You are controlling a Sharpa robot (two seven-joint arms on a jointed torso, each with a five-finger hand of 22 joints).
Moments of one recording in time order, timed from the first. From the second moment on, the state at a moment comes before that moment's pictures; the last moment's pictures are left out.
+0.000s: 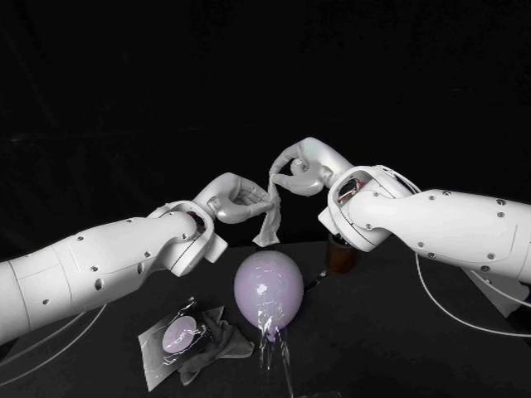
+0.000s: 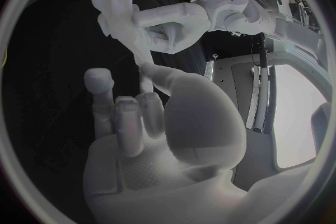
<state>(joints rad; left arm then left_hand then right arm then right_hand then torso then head) 1.35 -0.58 -0.10 1.28 -0.65 -0.38 0.22 1.60 -0.14 0.29 0.28 0.04 0.97 0.16 0.29 0.30 0.98 0.13 0.36 0.08 0.74 0.09 1.04 0.29 0.17 0.74 0.28 0.43 0.26 1.50 -0.66 -0.14 1.51 -1.03 -0.60 -0.17 1.26 -0.07 0.70 -0.03 0.05 1.00 0.08 0.43 0.49 1.47 0.01 1.41 1.31 1.46 -0.04 1.56 1.31 0.12 1.16 0.07 0.91 1.24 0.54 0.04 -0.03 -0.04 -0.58</state>
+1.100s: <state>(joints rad) 1.35 -0.58 -0.10 1.28 -0.62 -0.36 0.25 1.62 -0.03 0.37 0.27 0.04 0.99 0.15 0.33 0.34 1.05 0.11 0.33 0.07 0.78 0.08 1.03 0.28 0.17 0.74 0.28 0.44 0.28 1.49 -0.67 -0.14 1.48 -1.03 -0.60 -0.17 1.26 -0.07 0.70 -0.02 0.04 1.00 0.08 0.43 0.49 1.47 0.01 1.41 1.31 1.47 -0.05 1.56 1.31 0.13 1.16 0.07 0.91 1.24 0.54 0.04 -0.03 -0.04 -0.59</state>
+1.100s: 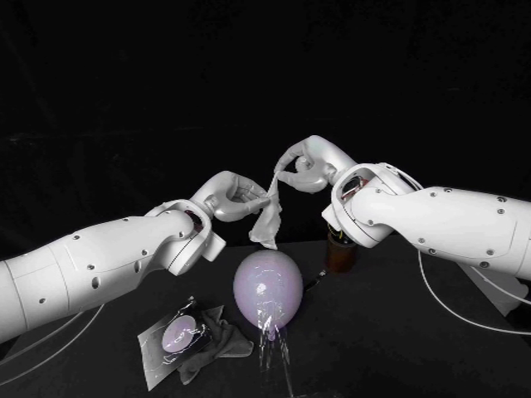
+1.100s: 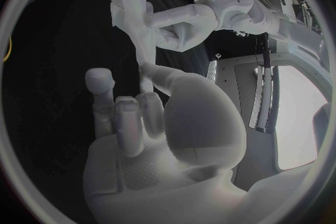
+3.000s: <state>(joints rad) 1.43 -0.57 -0.09 1.20 -0.69 -0.26 0.15 1.60 -0.03 0.38 0.28 0.04 0.99 0.13 0.37 0.36 1.09 0.10 0.32 0.07 0.78 0.08 1.03 0.28 0.16 0.74 0.27 0.46 0.28 1.50 -0.69 -0.14 1.46 -1.01 -0.57 -0.17 1.25 -0.07 0.70 -0.03 0.04 1.00 0.08 0.43 0.49 1.47 0.01 1.41 1.31 1.47 -0.05 1.56 1.31 0.13 1.16 0.07 0.91 1.24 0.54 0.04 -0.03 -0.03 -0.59</state>
